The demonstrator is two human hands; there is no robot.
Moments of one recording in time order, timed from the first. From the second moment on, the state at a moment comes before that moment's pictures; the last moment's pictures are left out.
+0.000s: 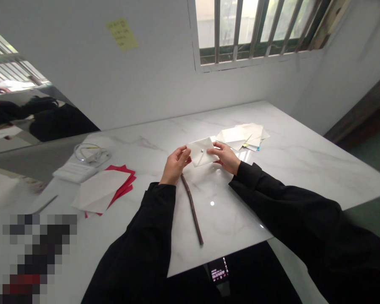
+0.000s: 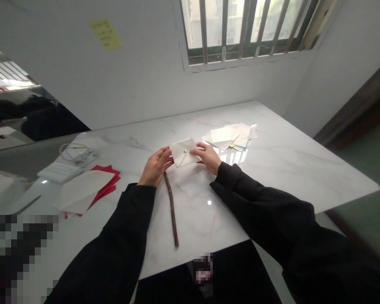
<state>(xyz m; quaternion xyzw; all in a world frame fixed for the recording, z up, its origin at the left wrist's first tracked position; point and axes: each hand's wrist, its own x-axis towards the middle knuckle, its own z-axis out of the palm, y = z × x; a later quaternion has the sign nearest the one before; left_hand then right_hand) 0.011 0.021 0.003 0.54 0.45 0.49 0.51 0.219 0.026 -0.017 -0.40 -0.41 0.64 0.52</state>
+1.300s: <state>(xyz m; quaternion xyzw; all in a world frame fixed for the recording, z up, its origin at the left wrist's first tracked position) 0.022 0.017 -0.010 0.52 0.46 0.51 0.50 0.212 0.007 -0.004 -0.39 -0.77 0.19 0.47</state>
